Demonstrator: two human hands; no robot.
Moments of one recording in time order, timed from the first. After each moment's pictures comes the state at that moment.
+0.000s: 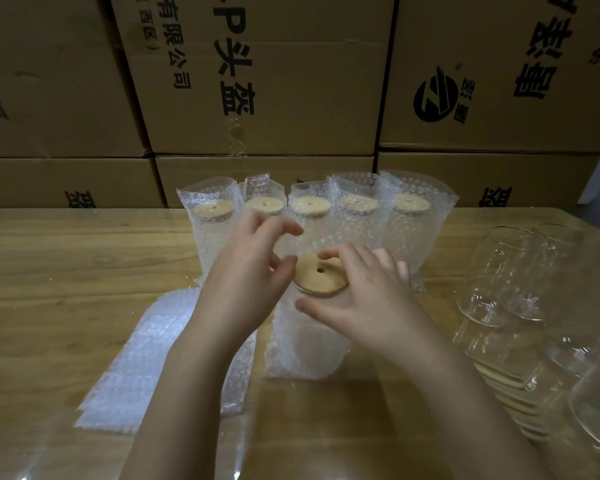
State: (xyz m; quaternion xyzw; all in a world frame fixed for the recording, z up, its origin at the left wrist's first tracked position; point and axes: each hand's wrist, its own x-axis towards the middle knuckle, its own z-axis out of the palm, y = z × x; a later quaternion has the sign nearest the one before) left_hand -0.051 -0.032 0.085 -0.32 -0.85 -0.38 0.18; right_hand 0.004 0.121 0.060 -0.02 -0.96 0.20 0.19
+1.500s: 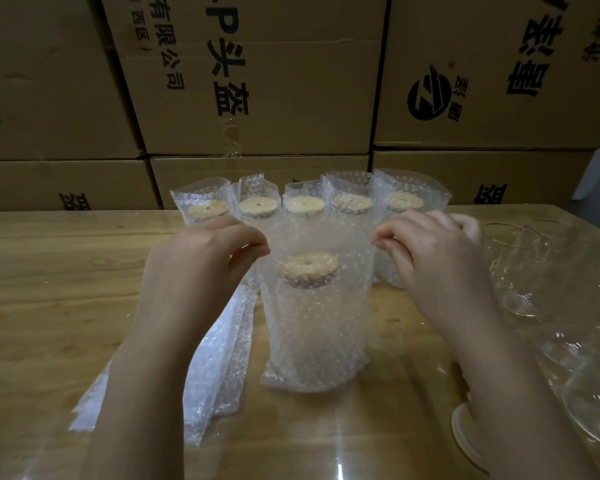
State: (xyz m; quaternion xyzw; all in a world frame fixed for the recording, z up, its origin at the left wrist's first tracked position) left_hand -0.047 -0.064 0.099 -0.33 -0.85 -0.21 0.34; right_hand 0.025 0.167 0.084 -0.03 -0.92 0.09 0.39
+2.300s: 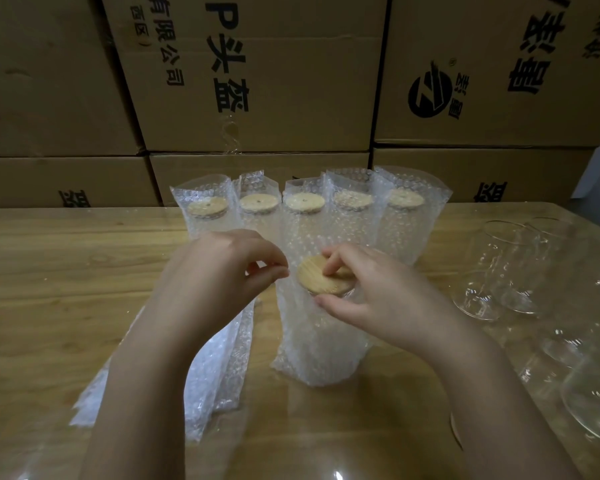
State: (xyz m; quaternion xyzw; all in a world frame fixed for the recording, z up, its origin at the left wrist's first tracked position) left_hand -0.042 -0.059 0.102 -0.38 -0.88 -0.23 0.20; right_hand 0.023 0.137 0.082 0.06 -0.97 0.21 0.14
